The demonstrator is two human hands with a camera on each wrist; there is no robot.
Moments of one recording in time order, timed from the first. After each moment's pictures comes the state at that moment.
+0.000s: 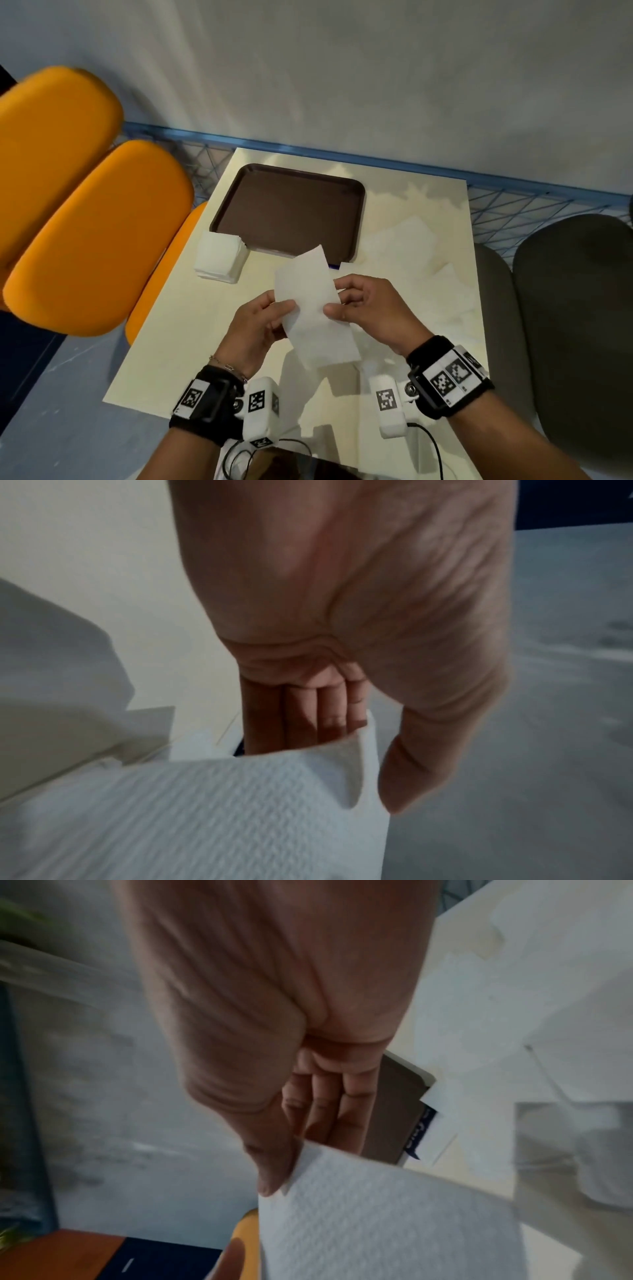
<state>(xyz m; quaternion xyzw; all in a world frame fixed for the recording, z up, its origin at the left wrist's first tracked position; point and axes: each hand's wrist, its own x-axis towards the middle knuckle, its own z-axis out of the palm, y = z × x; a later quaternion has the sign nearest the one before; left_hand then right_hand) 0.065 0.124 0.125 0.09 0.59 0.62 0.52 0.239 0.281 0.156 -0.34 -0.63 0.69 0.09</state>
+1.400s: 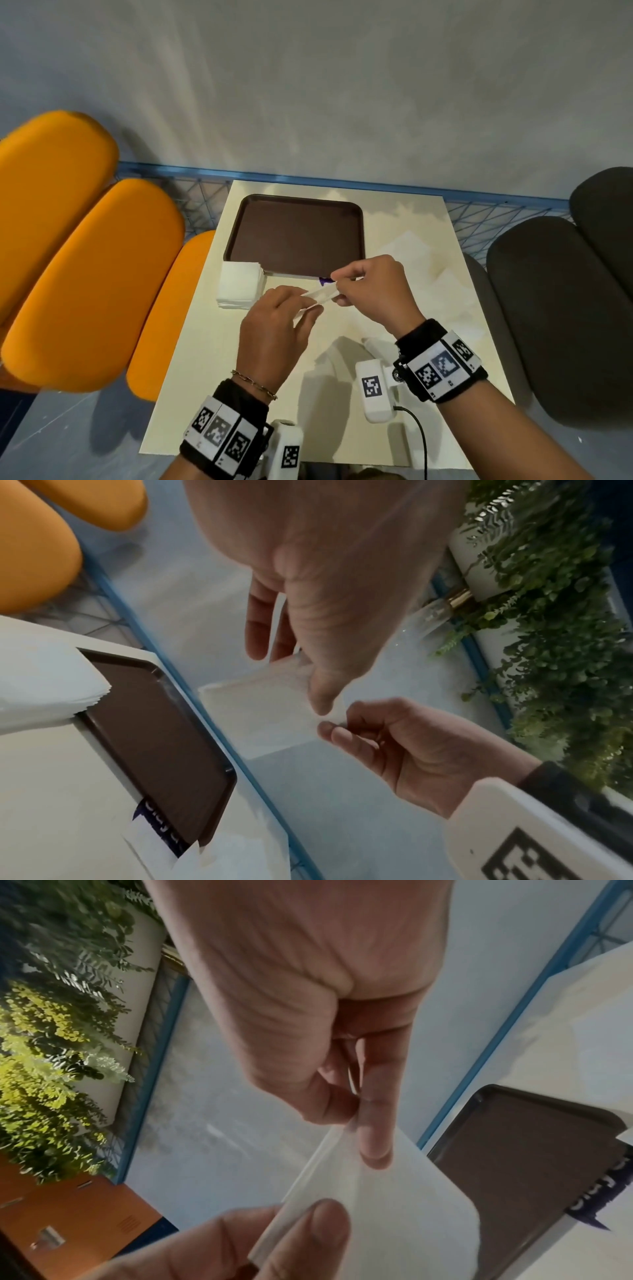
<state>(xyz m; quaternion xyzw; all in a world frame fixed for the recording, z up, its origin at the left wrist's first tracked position) 0.003 0.076 0.183 0.57 0.73 0.38 0.00 0.140 0.206 0.250 -0.51 -0.70 0.47 0.20</state>
